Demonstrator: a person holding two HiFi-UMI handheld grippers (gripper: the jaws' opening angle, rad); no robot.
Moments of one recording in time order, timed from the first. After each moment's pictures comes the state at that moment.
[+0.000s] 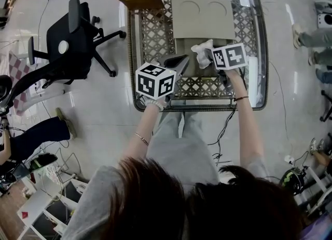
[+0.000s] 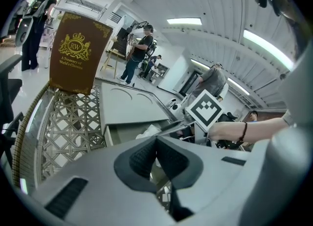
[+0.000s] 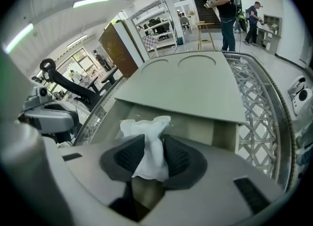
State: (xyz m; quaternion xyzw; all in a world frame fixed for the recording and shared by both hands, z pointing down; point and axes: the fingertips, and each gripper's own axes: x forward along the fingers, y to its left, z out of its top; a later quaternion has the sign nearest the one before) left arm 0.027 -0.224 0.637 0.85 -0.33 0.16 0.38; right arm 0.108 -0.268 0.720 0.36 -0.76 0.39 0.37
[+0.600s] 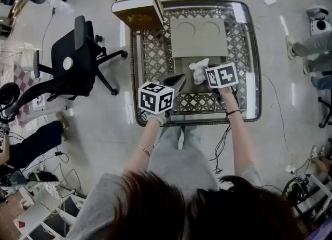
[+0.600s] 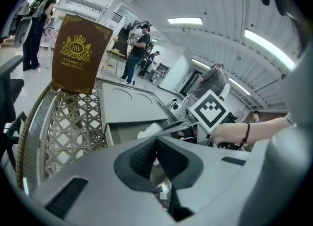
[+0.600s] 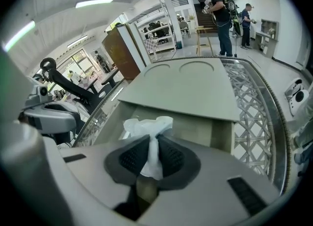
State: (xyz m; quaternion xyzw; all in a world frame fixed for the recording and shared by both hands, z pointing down) left arm 0.026 -0.217 0.634 0.85 -0.33 0.17 0.38; right arm 0.107 -0.261 0.711 0.38 -0.76 0.38 0.36
